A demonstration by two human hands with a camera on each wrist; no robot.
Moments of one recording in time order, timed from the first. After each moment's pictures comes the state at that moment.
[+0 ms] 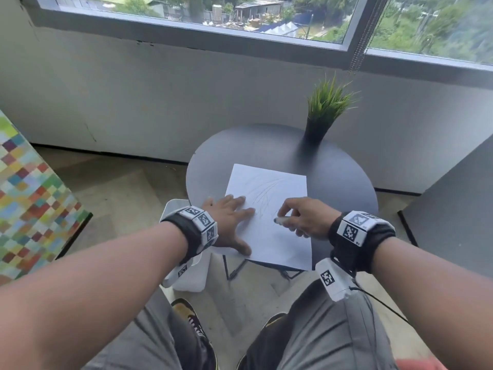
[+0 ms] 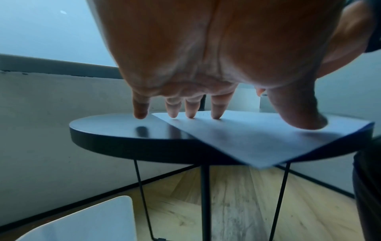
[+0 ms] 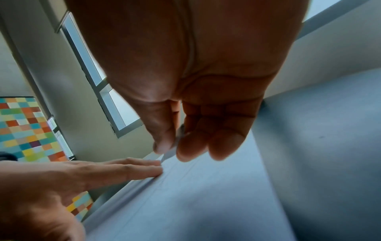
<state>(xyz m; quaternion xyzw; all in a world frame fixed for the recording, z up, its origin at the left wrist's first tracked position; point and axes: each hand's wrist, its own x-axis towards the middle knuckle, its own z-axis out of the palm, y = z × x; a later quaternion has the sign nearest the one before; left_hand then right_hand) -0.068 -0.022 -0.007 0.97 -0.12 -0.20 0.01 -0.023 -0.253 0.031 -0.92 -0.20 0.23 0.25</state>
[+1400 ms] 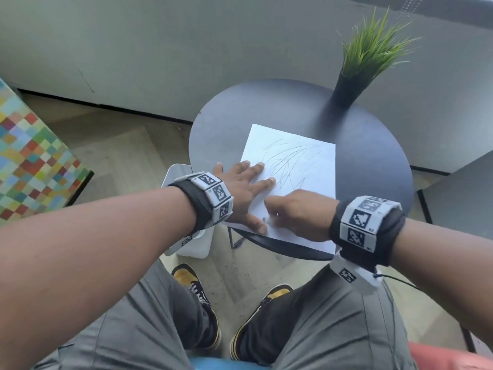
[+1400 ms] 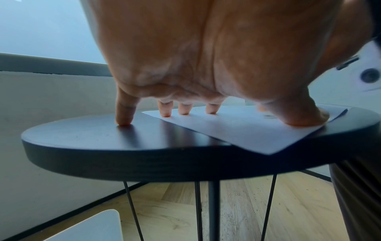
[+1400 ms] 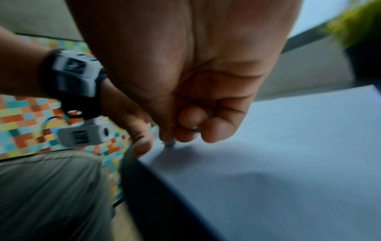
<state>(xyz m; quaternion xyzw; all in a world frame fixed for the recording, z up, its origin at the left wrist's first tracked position) -0.050 -0.022 -0.016 0.96 -0.15 -0.23 -0.02 -0.030 -0.210 0.007 -0.87 -0.43 0.24 -0.01</state>
